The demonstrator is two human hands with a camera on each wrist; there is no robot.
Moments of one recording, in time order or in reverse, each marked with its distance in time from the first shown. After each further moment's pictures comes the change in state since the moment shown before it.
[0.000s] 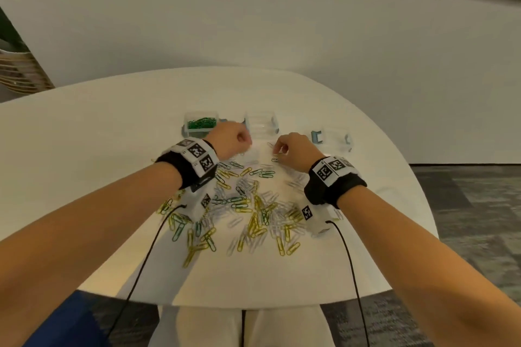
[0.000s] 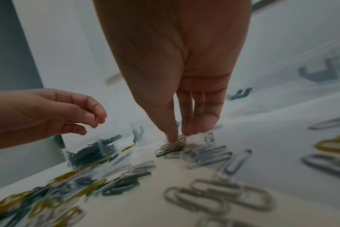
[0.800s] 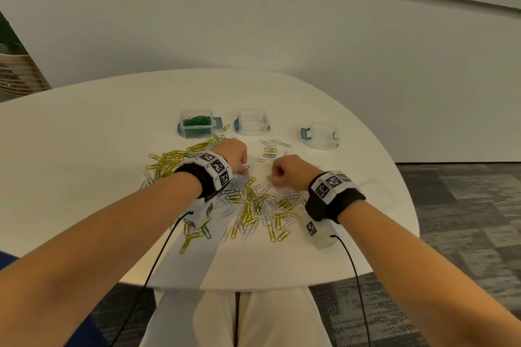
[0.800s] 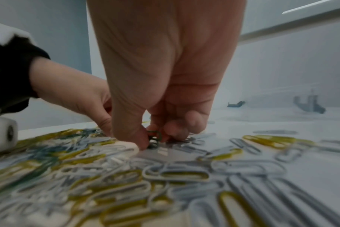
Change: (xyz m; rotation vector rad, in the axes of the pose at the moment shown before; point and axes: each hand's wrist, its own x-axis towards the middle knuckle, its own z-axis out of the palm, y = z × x) left_hand -0.016 0.018 0.028 0.309 -0.258 -0.081; right_hand -0.051 0.004 0.013 -0.066 -0.175 -0.051
